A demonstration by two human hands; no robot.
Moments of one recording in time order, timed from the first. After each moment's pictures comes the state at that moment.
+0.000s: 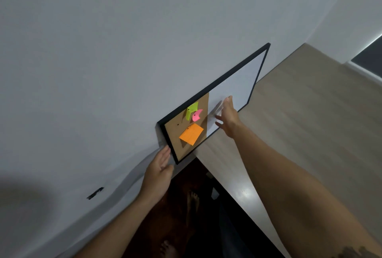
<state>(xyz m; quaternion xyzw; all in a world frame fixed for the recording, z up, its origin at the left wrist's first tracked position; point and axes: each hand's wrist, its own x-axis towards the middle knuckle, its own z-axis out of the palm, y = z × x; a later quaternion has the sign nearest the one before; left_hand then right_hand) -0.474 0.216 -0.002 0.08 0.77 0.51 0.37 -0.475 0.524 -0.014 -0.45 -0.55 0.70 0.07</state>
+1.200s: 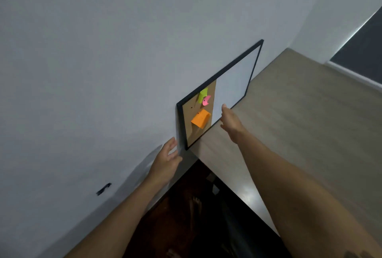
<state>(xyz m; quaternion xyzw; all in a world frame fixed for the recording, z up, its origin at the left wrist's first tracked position) -0.470 0.223 0.021 0.13 0.77 0.50 0.38 -0.420 0.511 -0.011 -0.44 -0.63 0.63 0.08</state>
